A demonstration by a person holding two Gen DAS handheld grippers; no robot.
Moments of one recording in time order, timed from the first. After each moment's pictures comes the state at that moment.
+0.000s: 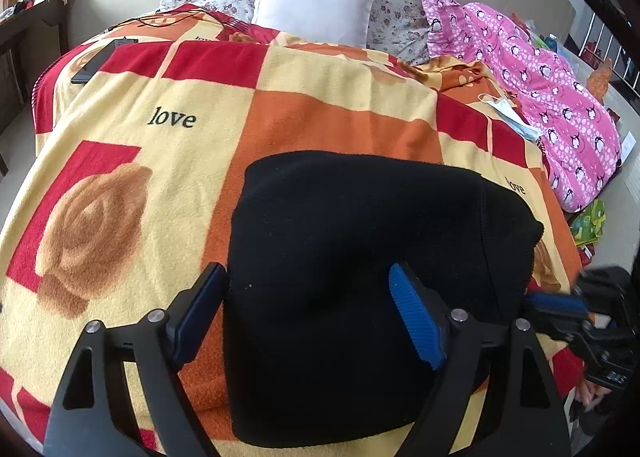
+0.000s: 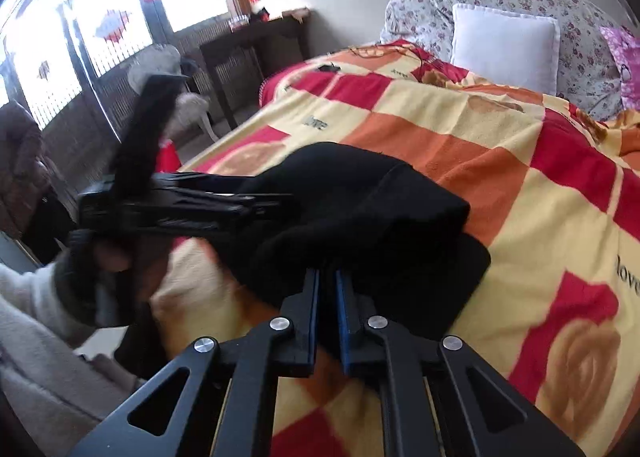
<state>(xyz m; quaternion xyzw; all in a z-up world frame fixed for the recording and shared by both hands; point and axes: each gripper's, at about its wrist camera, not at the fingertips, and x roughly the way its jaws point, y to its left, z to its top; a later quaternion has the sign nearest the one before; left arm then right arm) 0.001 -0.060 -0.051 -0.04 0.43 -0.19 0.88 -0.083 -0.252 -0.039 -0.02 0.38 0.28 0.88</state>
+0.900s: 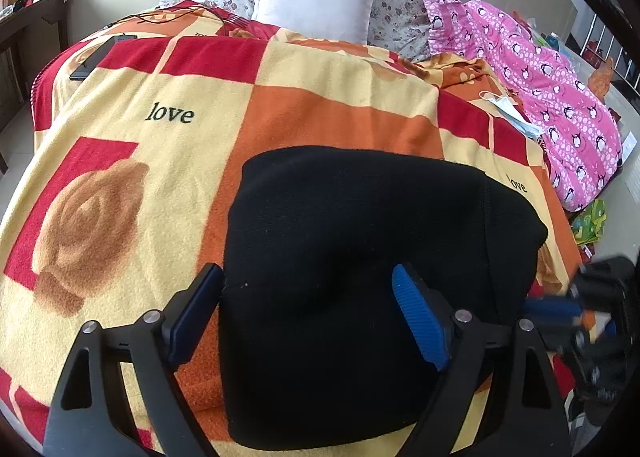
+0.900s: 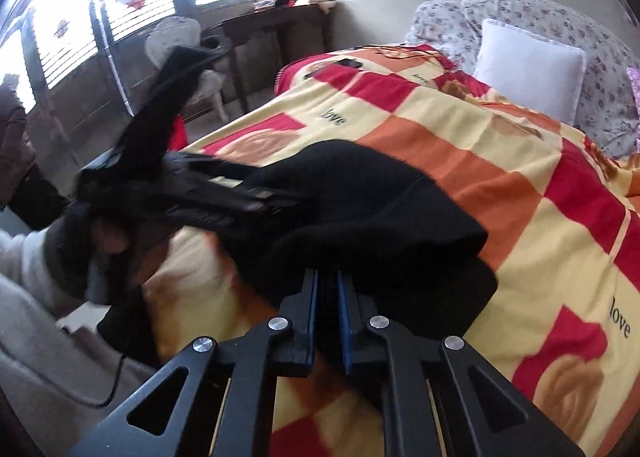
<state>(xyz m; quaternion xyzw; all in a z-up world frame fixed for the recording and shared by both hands) 0.000 -0.061 -0.053 -0.04 0.44 -0.18 0.88 -0.077 -0.230 -0.041 -0.10 0.38 0.31 0.87</state>
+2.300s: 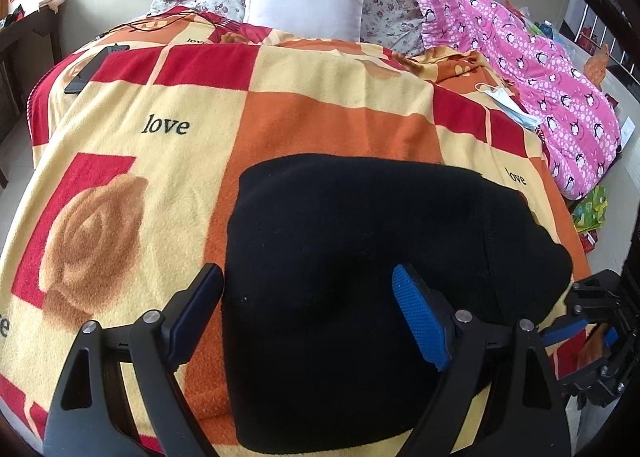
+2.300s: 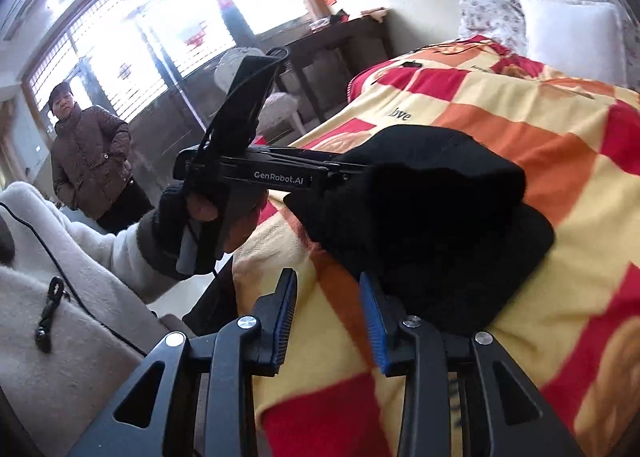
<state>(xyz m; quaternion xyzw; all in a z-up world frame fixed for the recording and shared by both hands) 0.005 -0.064 -0.047 -0.01 0.44 -0.19 0.88 -0.102 -0.274 -0.050 0.01 0.37 0.44 0.82</state>
